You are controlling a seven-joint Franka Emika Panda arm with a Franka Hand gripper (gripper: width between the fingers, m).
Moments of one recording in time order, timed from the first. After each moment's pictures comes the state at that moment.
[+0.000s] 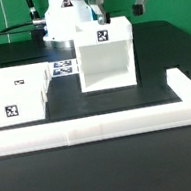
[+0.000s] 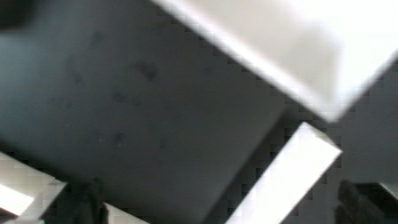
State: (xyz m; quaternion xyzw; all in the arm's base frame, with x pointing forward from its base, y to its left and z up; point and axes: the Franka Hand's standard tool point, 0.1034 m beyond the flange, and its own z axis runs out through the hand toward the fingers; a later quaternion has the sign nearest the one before) arm 0.511 0.071 0.135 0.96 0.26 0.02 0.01
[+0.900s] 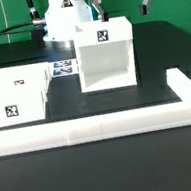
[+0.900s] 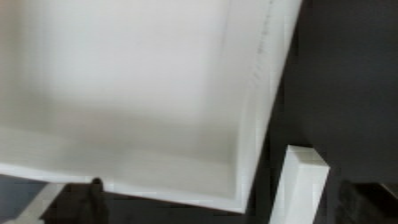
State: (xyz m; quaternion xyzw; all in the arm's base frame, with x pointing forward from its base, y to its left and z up) arm 0.468 0.085 0.129 1.00 0.06 0.00 0.00
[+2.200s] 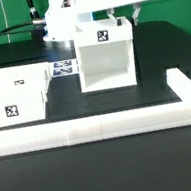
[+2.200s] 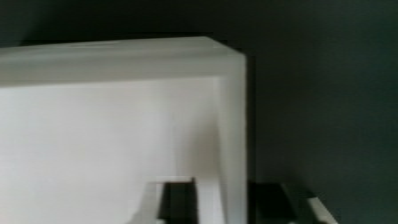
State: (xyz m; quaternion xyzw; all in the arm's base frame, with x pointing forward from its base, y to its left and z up) arm 0.426 0.094 0.102 1.00 -0.05 -0.01 -0.03
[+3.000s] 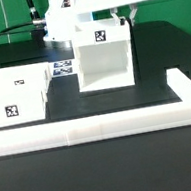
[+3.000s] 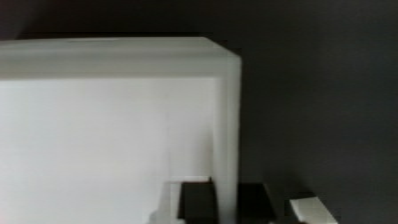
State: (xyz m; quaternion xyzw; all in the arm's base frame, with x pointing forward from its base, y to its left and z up) arm 0.450 0.092 0.102 1.00 -0.03 0.00 -0.04
